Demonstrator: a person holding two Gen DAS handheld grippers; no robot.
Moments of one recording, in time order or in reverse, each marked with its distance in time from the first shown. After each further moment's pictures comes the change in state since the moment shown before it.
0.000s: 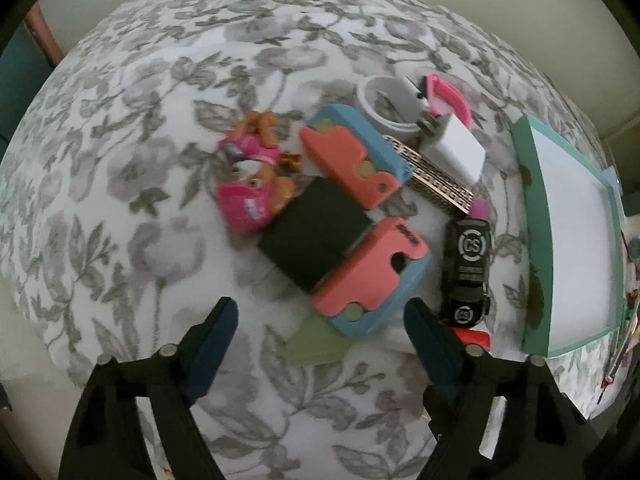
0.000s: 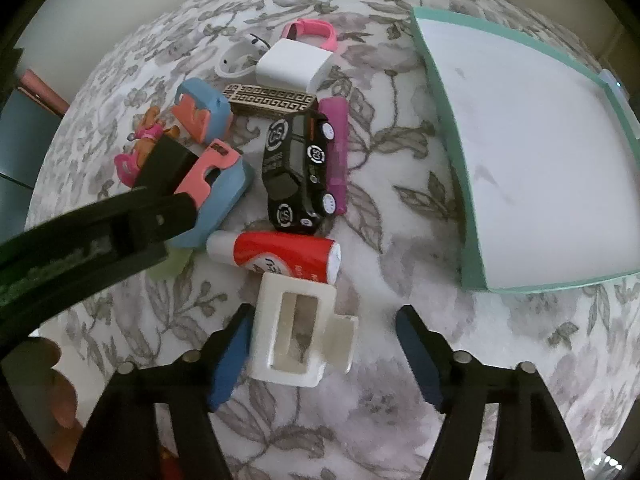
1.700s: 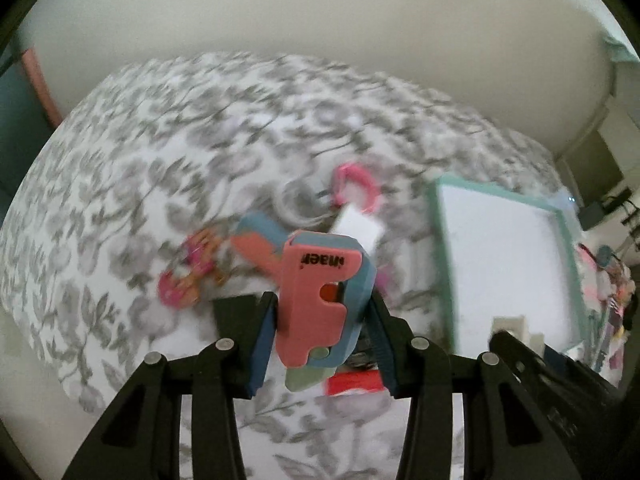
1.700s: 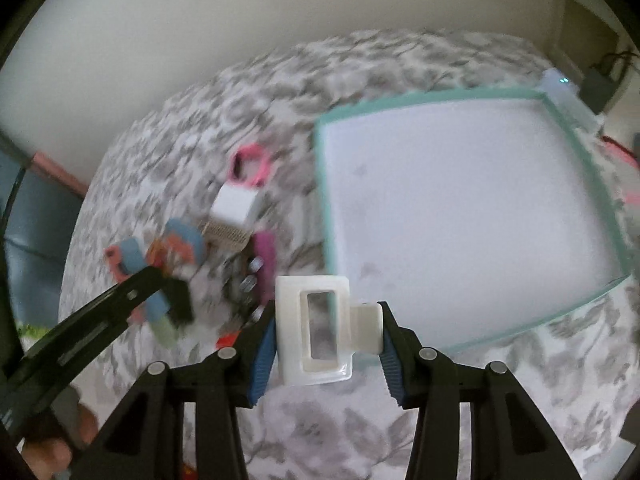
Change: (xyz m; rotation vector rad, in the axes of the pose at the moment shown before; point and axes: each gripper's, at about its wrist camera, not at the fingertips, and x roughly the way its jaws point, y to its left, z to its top) left arm -0.075 -0.065 0.013 0.089 -0.232 -0.057; right arm -0.087 -0.109 0.044 0.166 -0.191 0.087
